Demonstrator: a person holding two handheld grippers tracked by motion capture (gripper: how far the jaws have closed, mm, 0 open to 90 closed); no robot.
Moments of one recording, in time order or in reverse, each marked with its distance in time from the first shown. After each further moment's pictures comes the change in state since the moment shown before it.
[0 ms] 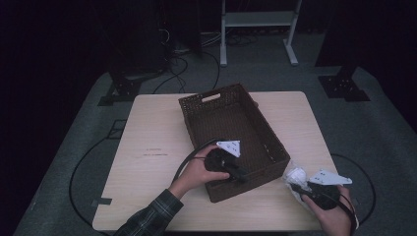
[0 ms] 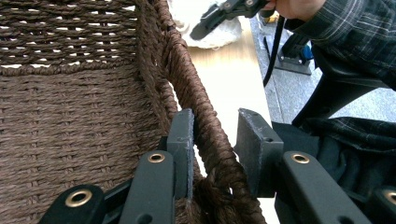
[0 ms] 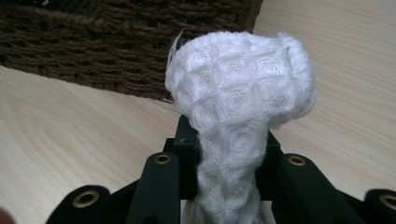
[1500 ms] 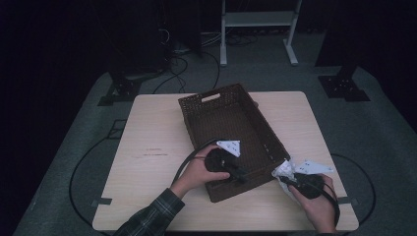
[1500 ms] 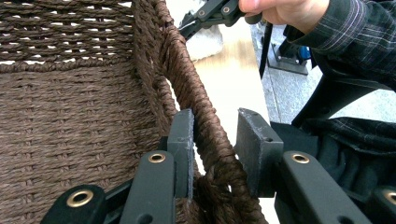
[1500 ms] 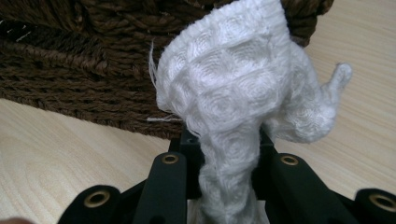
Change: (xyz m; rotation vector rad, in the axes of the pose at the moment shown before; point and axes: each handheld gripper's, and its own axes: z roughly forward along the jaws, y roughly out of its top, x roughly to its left) left arm 0.002 0.000 0.000 0.010 -0.011 -0.003; right arm 0.008 0.026 0.033 0.010 0.010 -0.008
